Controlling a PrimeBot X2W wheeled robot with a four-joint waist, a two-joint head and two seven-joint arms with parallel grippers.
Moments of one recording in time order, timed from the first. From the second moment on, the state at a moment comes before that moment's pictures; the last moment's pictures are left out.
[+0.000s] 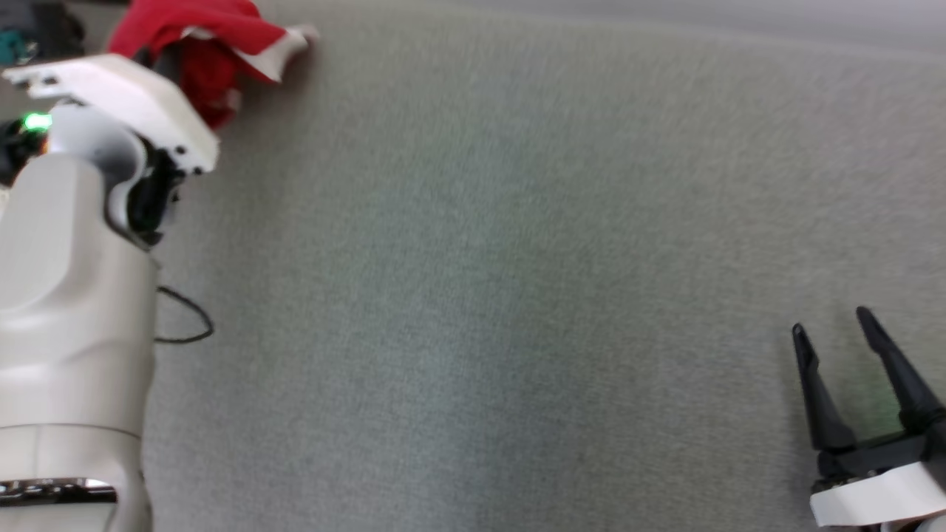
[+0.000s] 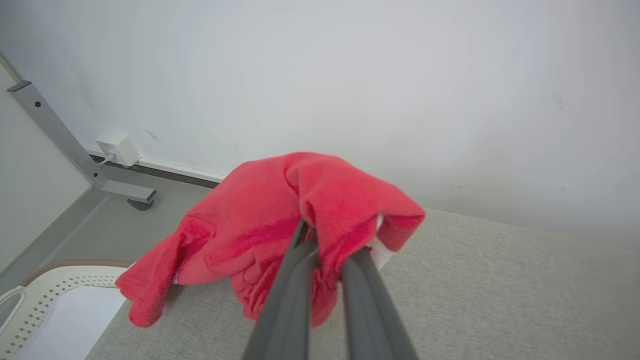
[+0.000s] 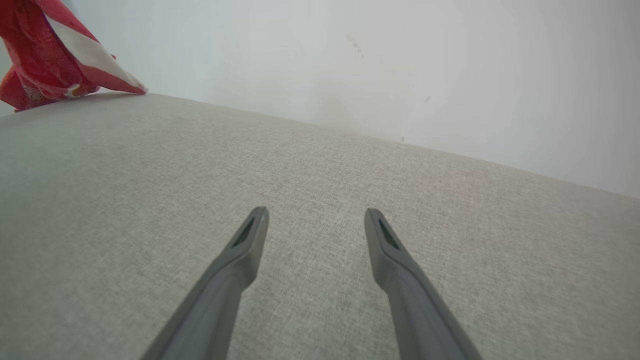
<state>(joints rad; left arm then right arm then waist) -1.10 0.25 -0.05 0.88 -0.31 -0.13 0.08 -0.16 -0.28 0.09 0.11 0.21 0.13 -0.26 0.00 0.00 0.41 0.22</state>
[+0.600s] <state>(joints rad) -0.79 0.14 -0.24 0.01 -0.81 -0.06 0.56 -0.03 -0.18 0.08 0.12 0.22 0.13 -0.26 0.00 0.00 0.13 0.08</state>
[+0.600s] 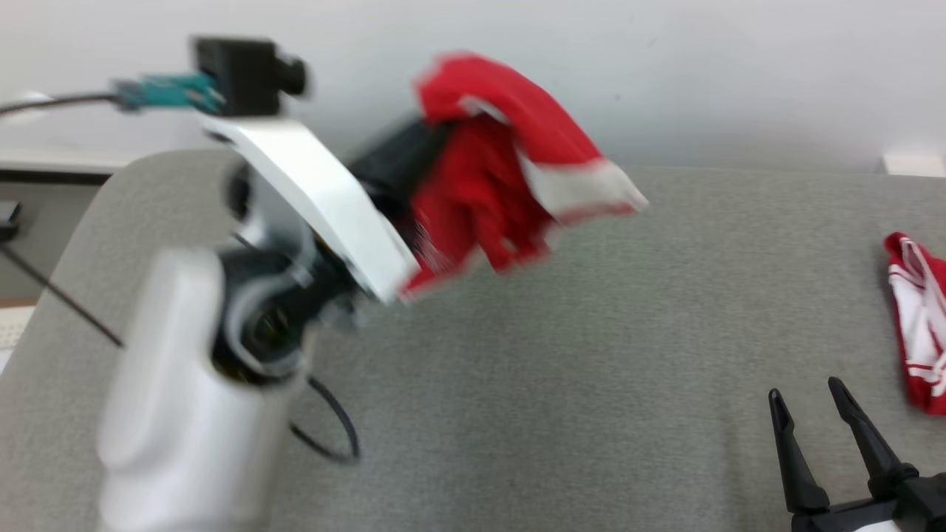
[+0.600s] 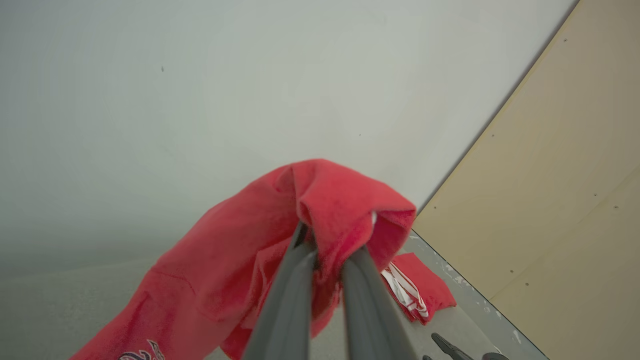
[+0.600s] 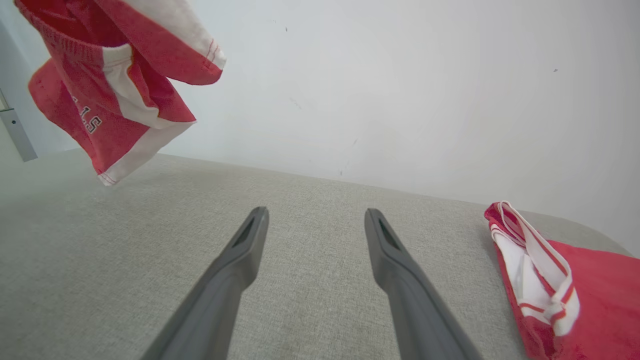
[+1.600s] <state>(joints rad) -0.28 0.11 -0.16 0.05 -0.90 0.18 0.27 -0.03 -0.16 0.08 0.15 0.23 0.13 -0.26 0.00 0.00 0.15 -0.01</state>
